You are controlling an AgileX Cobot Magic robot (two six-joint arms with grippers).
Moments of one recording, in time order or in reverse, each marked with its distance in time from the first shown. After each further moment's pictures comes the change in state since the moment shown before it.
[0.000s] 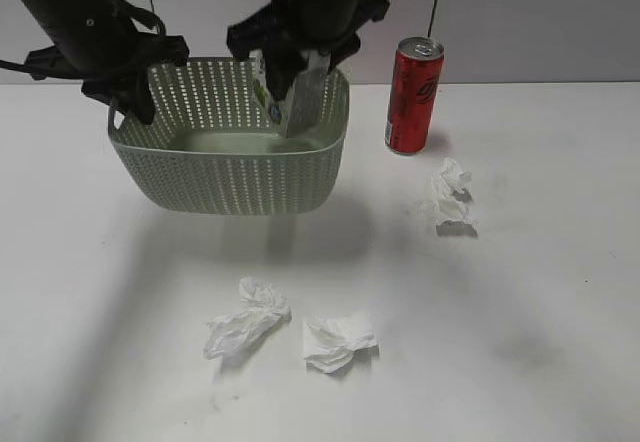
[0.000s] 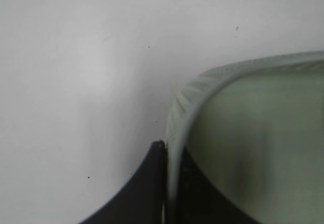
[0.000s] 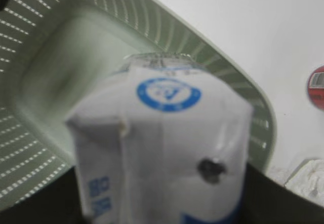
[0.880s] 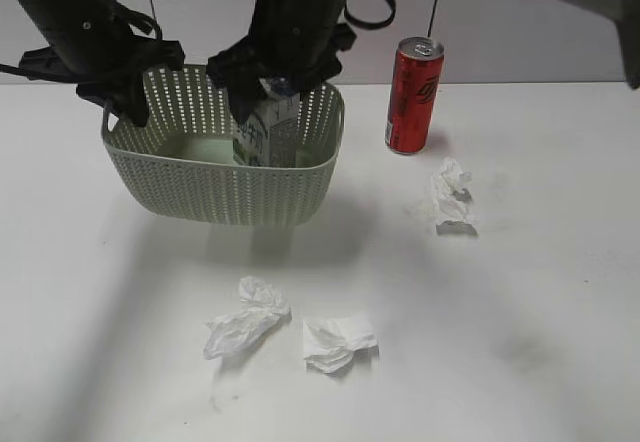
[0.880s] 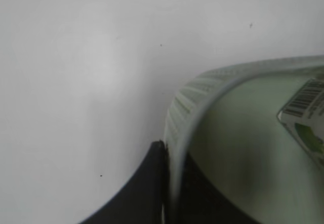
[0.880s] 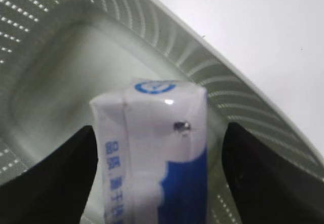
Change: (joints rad) left arm 0.000 0.001 0.000 0.028 0.008 0.000; right arm 0.004 0.126 -0.002 0.084 -0.122 -0.062
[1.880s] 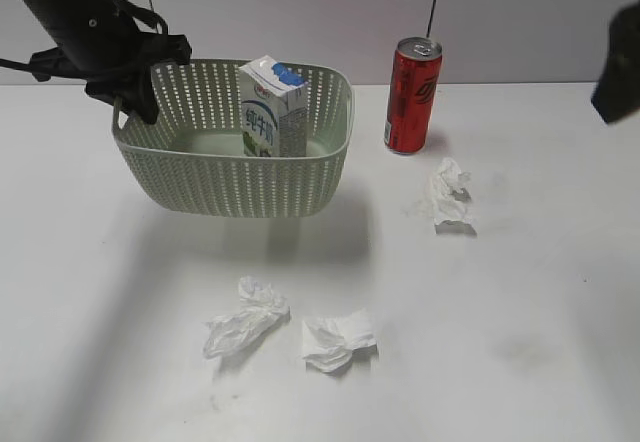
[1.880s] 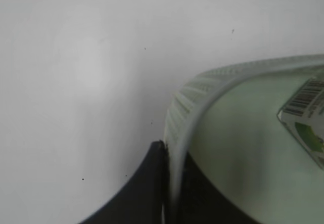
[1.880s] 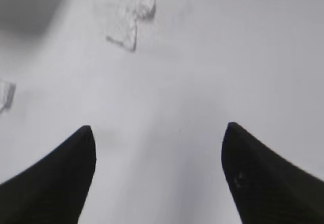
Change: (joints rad) left arm 0.000 0.000 0.000 -0.047 -0.020 0.000; right arm -0.273 -0.897 0.780 -0.243 0.121 -0.011
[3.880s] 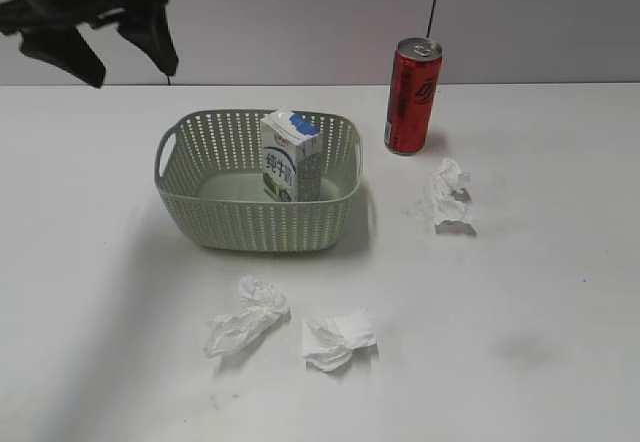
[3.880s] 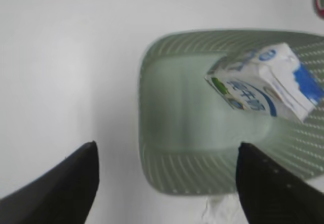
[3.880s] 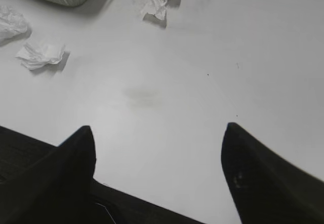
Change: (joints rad) left arm 0.000 -0.094 -0.001 -0.073 0.046 0.016; right arm -0.001 -1.015 0.692 0.110 -0.089 0.002
